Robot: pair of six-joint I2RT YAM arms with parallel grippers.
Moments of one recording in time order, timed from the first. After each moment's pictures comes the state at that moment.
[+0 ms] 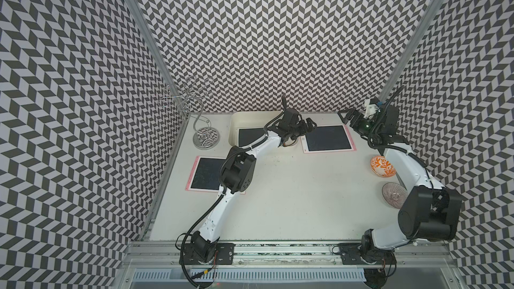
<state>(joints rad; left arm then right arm) -0.64 2.43 2.10 -0.18 0.28 -0.86 -0.11 1.52 1.22 -0.13 -0.51 0.57</state>
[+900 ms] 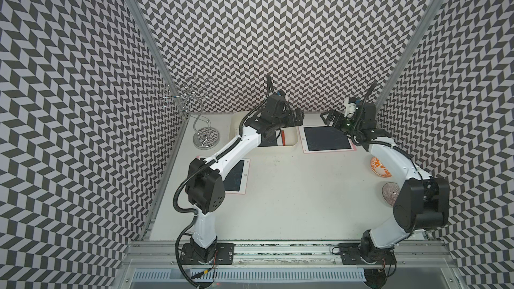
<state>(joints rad) -0.61 1.88 1.79 -0.39 0.06 -0.54 0.12 1.61 1.31 -0.21 -0.36 0.53</state>
